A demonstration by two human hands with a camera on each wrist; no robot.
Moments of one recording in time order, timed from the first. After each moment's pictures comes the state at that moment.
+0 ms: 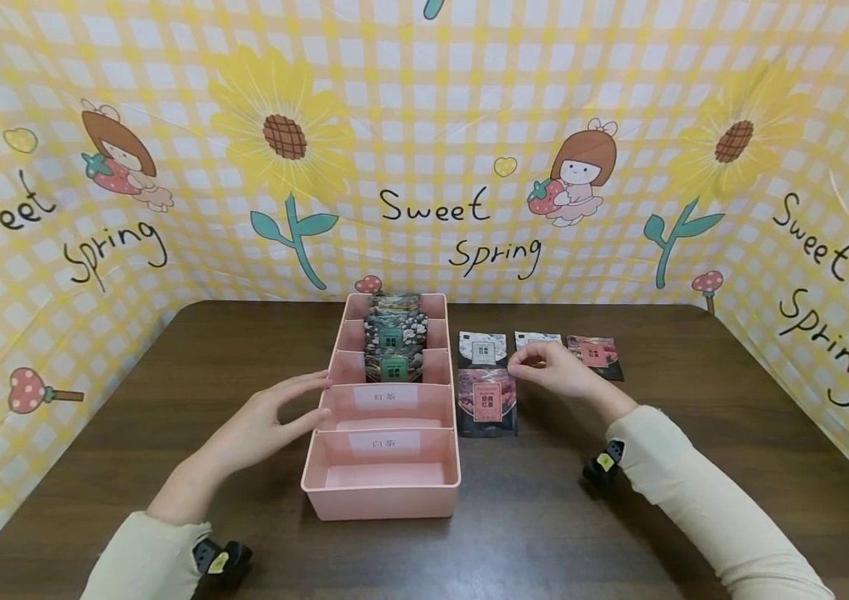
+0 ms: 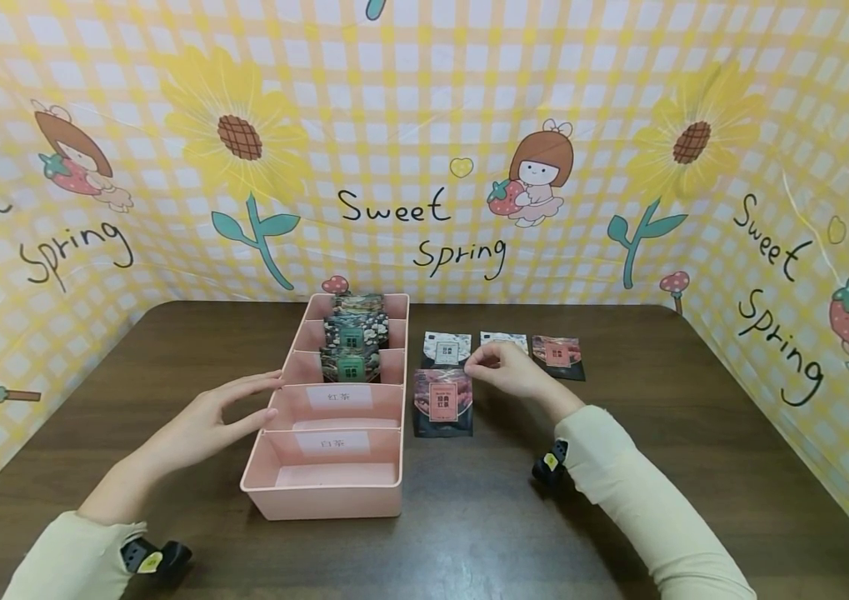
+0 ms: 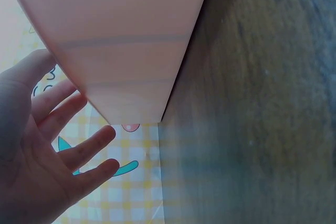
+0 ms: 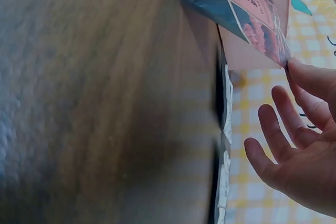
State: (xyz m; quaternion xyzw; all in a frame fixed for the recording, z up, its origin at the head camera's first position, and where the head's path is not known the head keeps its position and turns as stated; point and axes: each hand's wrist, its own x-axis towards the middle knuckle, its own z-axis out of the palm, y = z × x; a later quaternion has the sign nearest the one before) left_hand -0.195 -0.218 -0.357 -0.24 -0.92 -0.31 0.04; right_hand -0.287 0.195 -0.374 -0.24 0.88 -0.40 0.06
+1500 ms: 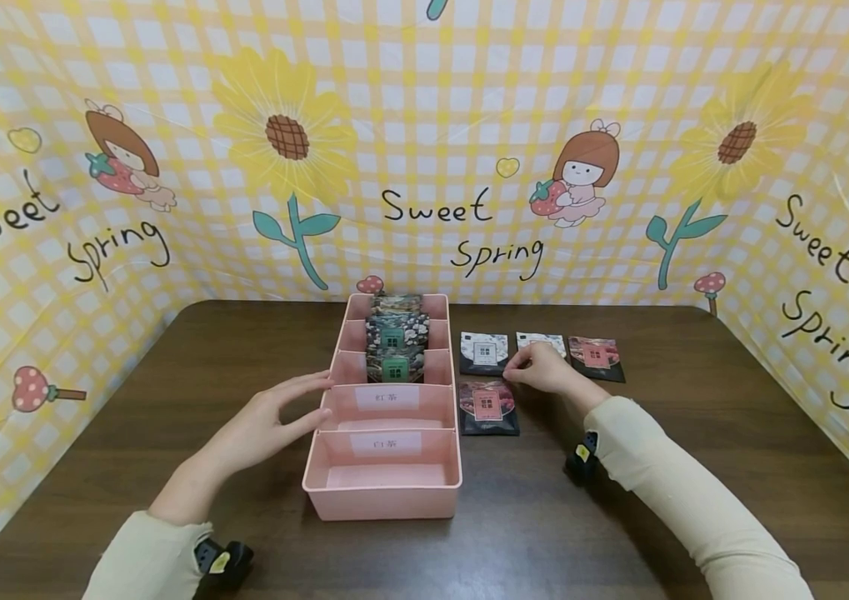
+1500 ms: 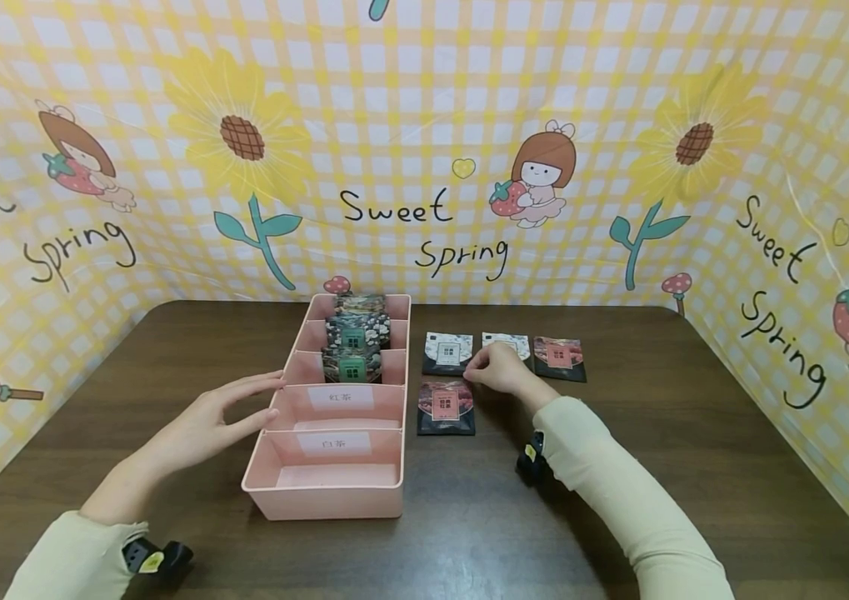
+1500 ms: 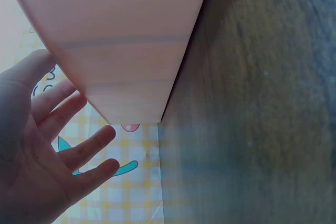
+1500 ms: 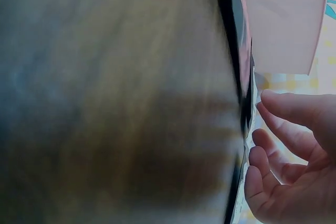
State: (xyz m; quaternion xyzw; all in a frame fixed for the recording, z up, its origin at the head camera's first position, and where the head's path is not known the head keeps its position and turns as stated) left_hand -0.196 -0.219 -0.360 -0.23 -0.92 -0.31 0.05; right_hand -0.305 0.178 -0.388 -0.18 0.93 -0.31 0.04
